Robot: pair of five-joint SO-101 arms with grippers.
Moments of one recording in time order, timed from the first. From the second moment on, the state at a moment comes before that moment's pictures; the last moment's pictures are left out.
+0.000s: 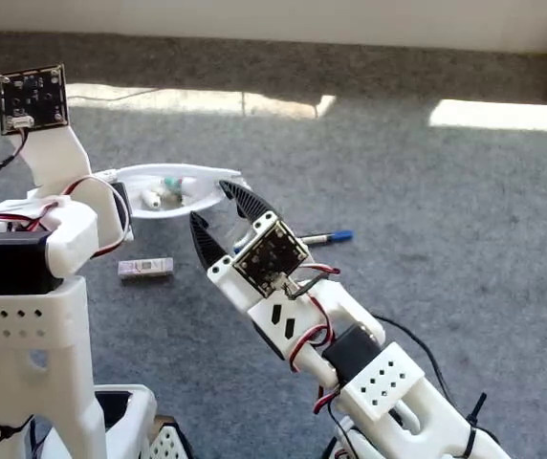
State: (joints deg) left arm -8.3 -39.7 10.8 85.8 14.7; right arm -43.9 -58.4 65.9 6.6 15.3
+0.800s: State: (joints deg) left arm -15.8 -39.7 10.8 85.8 14.7; right arm -39.3 -70.1 62.7 23.4 15.3
